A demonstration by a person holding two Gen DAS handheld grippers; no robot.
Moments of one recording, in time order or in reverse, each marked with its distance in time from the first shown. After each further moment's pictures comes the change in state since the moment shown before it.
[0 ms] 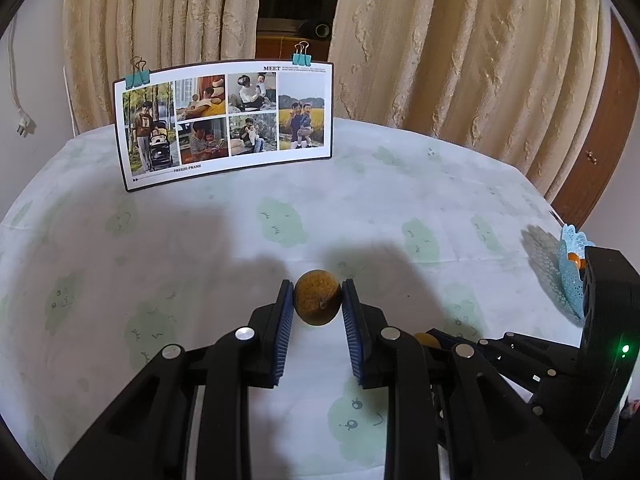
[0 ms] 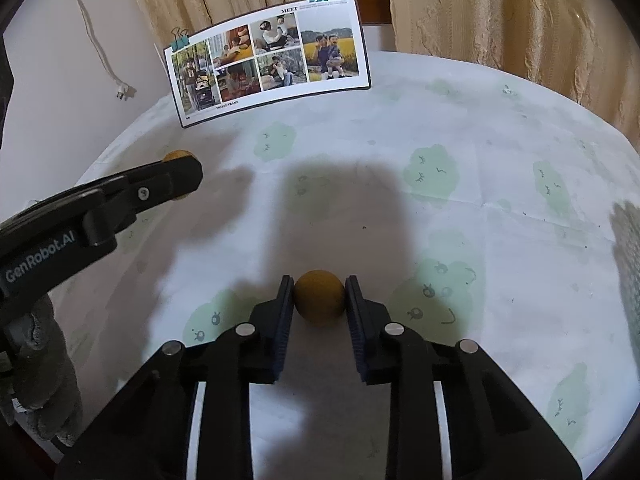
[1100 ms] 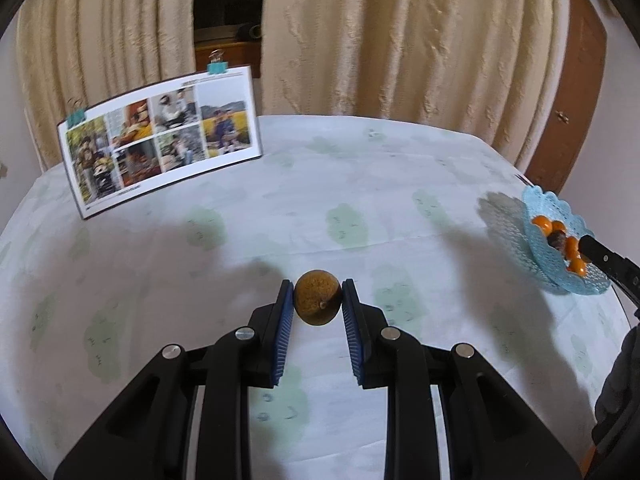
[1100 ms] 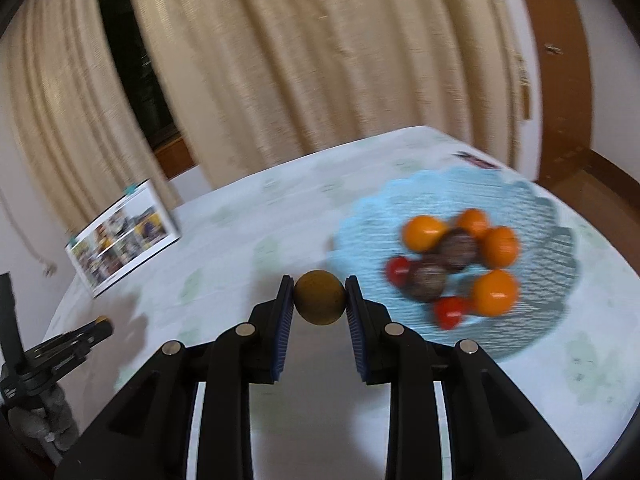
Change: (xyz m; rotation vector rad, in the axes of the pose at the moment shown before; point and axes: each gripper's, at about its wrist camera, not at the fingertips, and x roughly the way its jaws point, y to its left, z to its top) left arm -0.003 -0.072 -0.004 0.150 0.017 -0.066; right arm -0.189 -0.181 -0.062 0.453 -0.400 -0.307
